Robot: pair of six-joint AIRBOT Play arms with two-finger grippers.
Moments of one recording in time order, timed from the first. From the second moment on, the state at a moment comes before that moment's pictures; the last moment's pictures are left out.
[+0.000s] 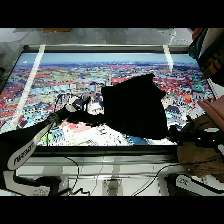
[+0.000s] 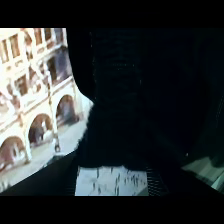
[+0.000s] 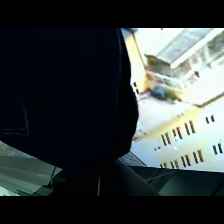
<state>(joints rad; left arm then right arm) -0.32 -1.63 0.94 0.54 -0.81 -1.13 -0.60 -1.26 0.51 -0.74 1.15 1.05</state>
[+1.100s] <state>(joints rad) -0.28 -1.23 0.99 0.47 -0.77 -0.96 -0.58 -0.89 0.69 -0.52 1.32 0.95</state>
